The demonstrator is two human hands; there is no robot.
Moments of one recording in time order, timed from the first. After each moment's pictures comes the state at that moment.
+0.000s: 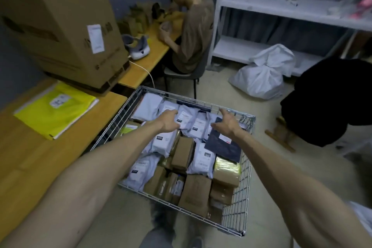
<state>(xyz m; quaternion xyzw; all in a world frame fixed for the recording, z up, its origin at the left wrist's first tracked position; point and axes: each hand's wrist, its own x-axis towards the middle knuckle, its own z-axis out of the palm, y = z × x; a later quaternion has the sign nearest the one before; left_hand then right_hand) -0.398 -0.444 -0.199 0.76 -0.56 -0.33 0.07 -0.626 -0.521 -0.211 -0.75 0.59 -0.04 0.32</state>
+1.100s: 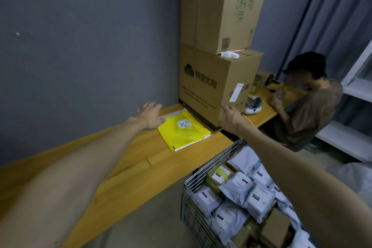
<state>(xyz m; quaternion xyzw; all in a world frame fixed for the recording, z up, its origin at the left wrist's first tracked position) -0.006 -0.091 -0.038 0.93 -0.37 -0.03 0.07 -0.197 -0.331 -0.032 -0.94 0.30 -0.02 0.18</state>
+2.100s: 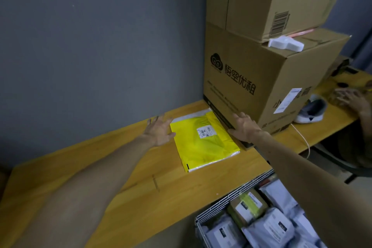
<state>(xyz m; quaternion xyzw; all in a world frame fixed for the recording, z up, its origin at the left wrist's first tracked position) 0.152 -0.204 -0.137 0.95 -0.29 -0.12 0.02 0.024 -0.493 -0.136 -0.97 0.19 0.10 0.12</state>
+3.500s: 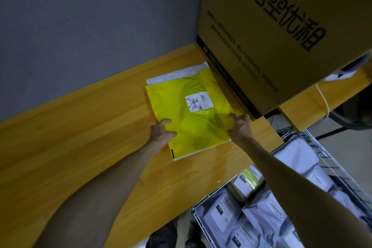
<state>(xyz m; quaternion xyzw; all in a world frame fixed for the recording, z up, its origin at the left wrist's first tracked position) 0.218 -0.262 -0.399 0.84 0.02 -0.37 0.40 0.086 -0.517 -0.385 -0.90 0.33 0.13 0.25</state>
